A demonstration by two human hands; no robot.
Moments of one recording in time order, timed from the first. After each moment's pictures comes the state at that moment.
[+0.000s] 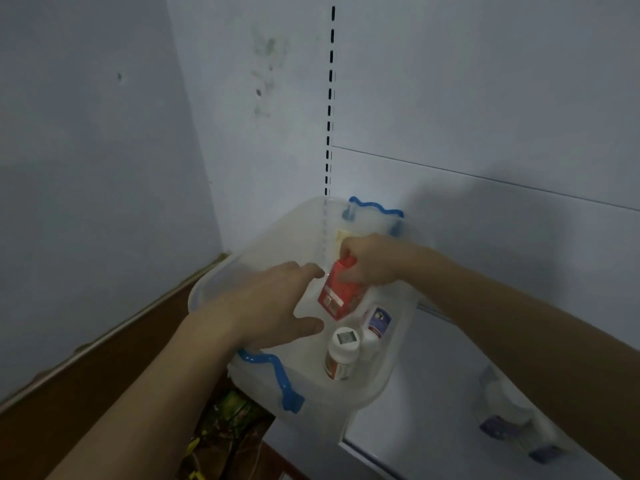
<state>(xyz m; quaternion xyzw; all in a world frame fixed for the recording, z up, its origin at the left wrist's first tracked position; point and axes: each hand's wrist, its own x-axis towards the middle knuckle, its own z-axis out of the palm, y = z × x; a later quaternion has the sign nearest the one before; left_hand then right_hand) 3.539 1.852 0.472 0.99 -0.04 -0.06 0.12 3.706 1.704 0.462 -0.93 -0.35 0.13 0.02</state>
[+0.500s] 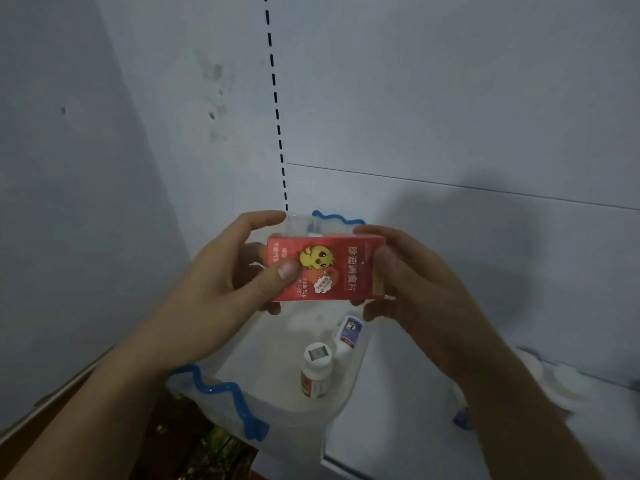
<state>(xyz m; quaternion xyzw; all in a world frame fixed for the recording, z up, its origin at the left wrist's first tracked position) 3.514 1.836 0.514 0.86 -0.10 0.14 0.48 3.585 1.604 0.489 -0.62 -0.26 0.10 0.73</state>
